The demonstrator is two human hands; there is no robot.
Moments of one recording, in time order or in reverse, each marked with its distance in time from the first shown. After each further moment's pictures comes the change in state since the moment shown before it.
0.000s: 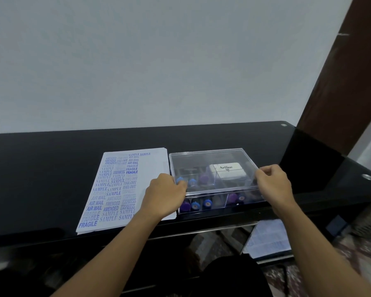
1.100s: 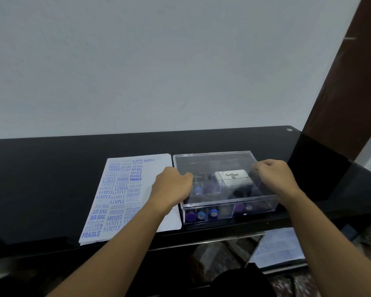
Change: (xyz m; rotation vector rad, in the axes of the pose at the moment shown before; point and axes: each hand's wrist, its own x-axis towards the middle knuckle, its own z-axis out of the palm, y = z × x) left_hand 0.026 0.021 -0.010 -0.179 -0.025 -0.107; right_hand 0.016 -0.046 -0.002 -0.112 -0.072 -0.023
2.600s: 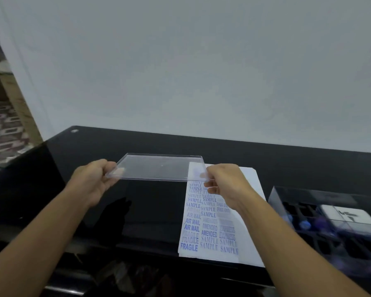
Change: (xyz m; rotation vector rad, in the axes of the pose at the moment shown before) left_hand 0.048 -0.200 -0.293 -0.845 0.527 -0.322; right_hand -0.099 -0.185 0.252 0.320 -0.576 -0.014
